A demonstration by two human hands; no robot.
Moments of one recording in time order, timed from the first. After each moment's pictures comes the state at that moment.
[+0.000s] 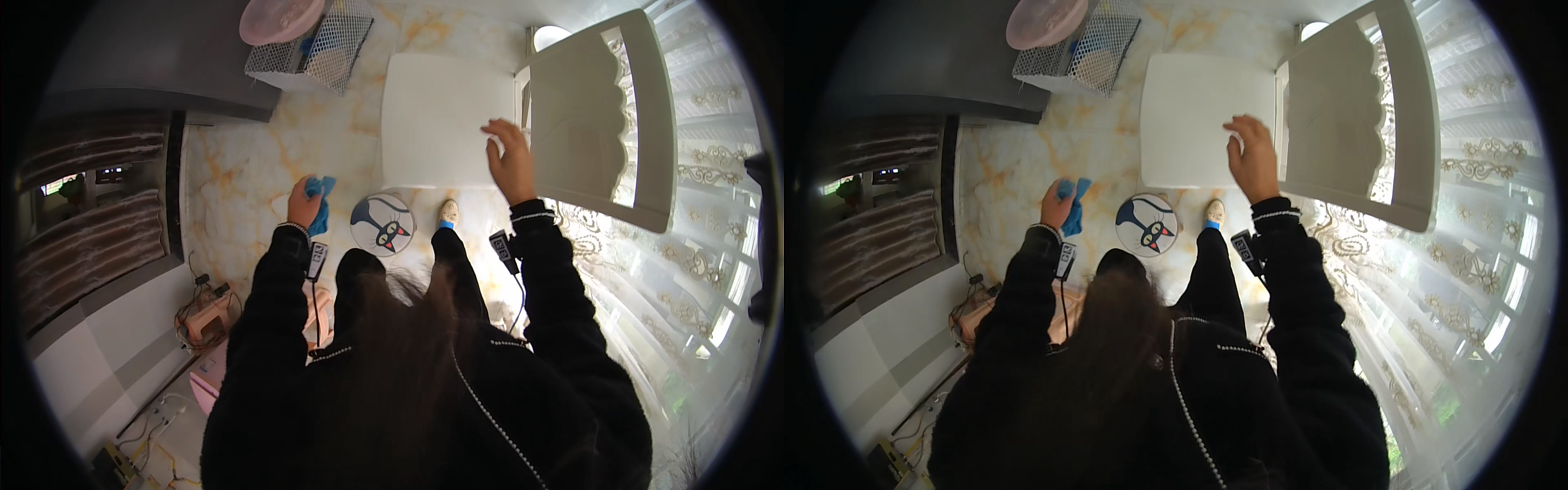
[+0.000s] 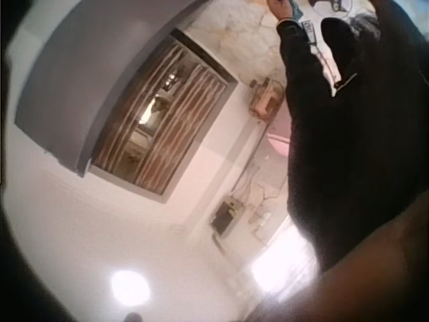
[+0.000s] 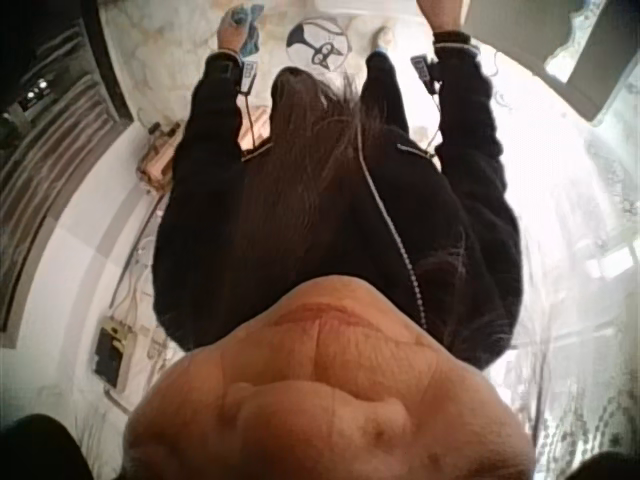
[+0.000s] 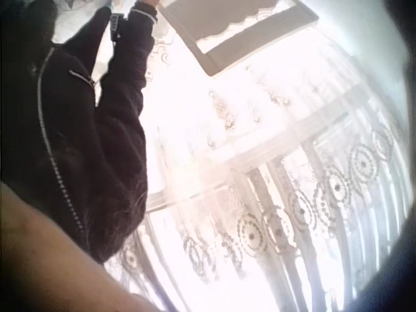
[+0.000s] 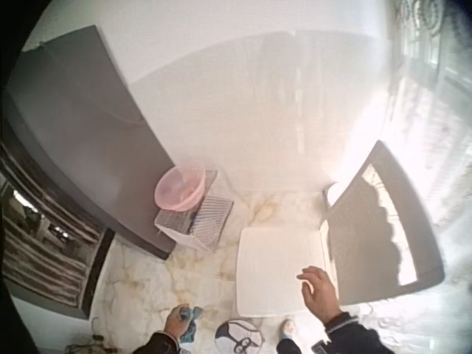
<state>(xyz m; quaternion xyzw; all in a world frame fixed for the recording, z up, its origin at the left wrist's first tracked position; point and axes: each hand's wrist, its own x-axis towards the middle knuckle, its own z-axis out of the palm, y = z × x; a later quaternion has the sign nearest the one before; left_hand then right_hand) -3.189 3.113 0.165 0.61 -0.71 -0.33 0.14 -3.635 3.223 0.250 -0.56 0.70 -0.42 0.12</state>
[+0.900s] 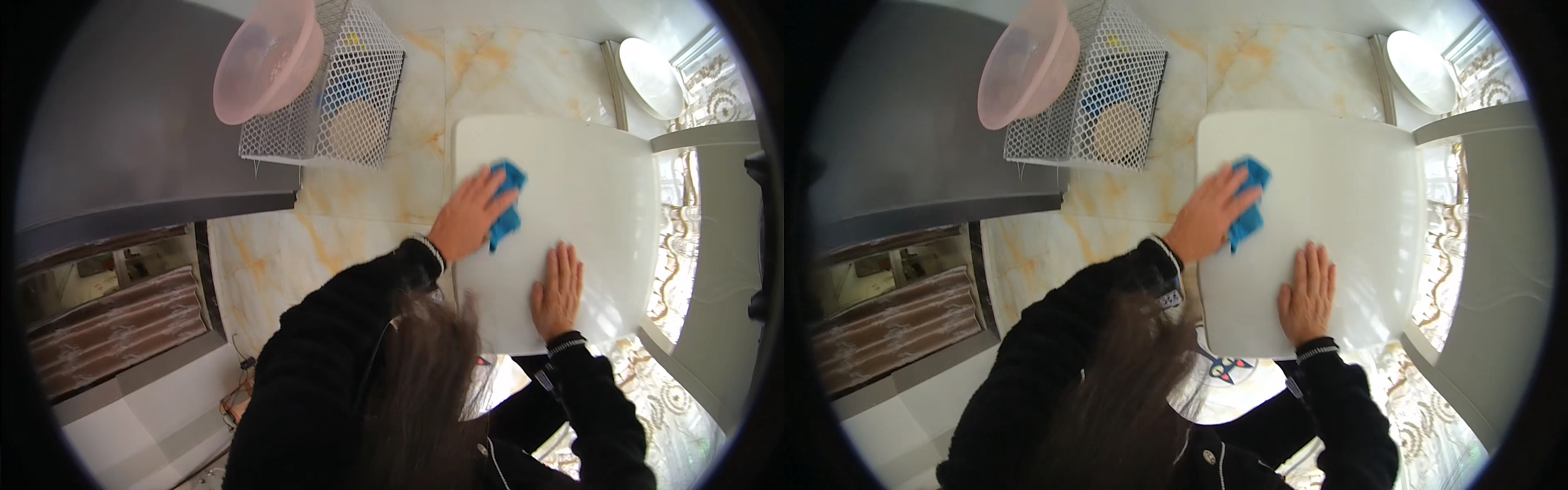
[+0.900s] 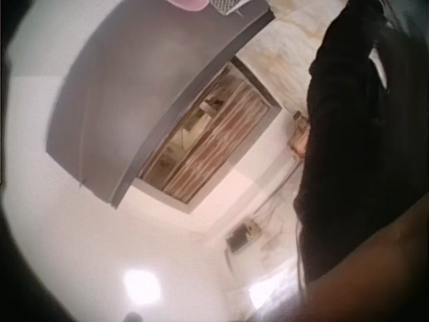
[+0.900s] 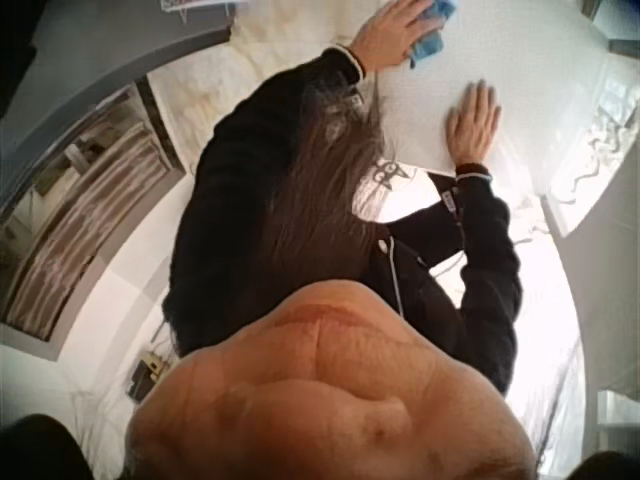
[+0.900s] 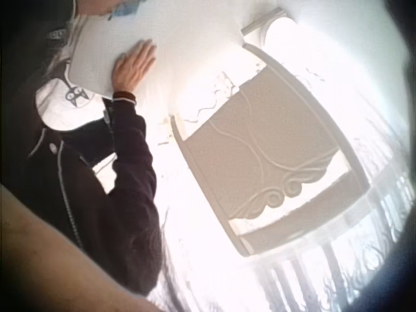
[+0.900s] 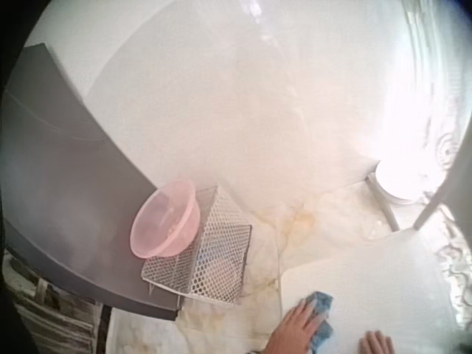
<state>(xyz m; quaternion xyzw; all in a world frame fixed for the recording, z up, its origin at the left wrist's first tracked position) -3.457 2.784 -0.144 0.14 -0.96 -0.19 0.12 -3.576 3.021 -0.144 -0.54 0.82 -0.15 0.13</state>
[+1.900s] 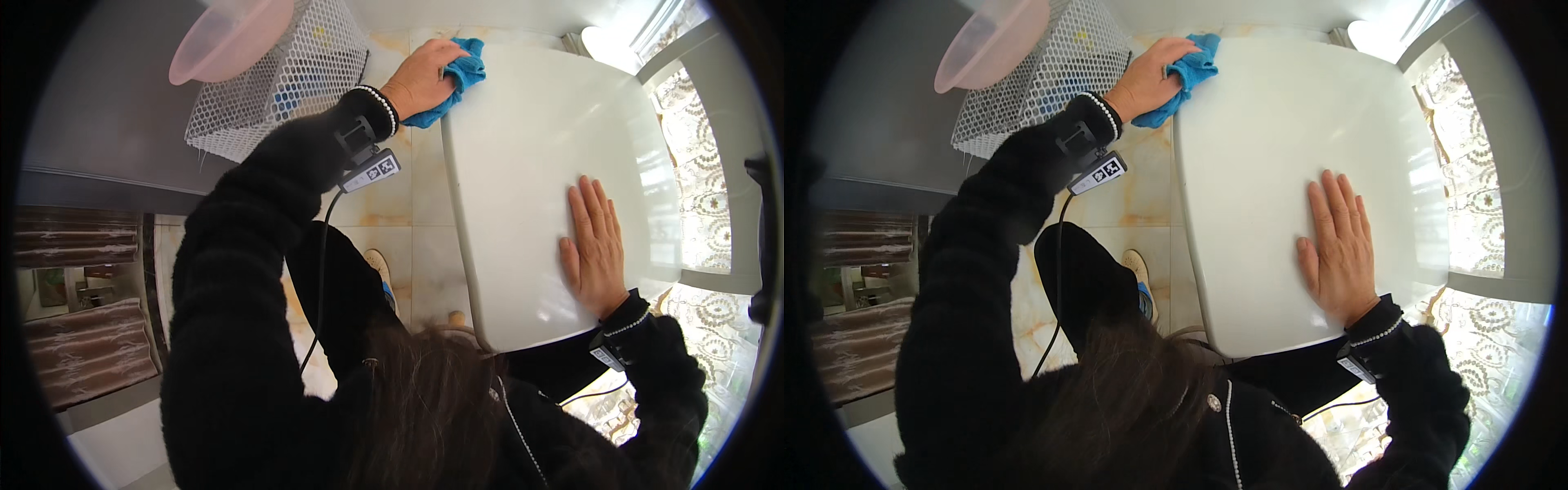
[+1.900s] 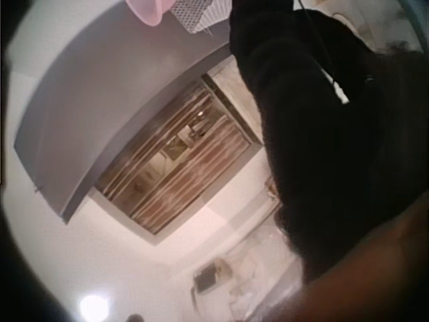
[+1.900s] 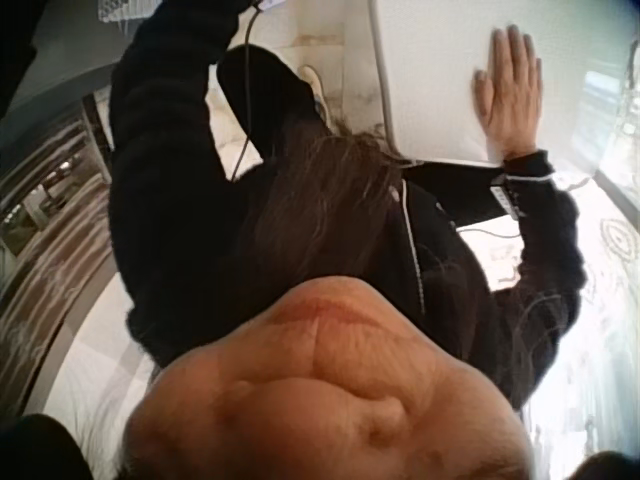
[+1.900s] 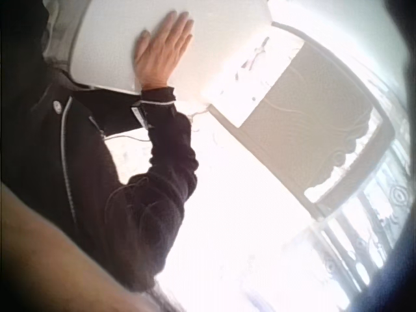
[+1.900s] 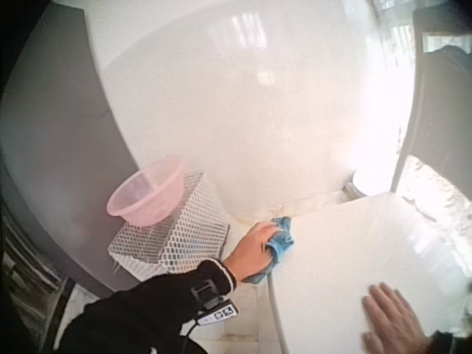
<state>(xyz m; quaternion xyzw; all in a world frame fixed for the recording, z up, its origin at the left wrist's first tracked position) -3.426 2.702 -0.231 0.12 -0.93 -0.23 0.26 -3.526 3.051 -0.214 -0.62 0.78 -0.10 -0.01</state>
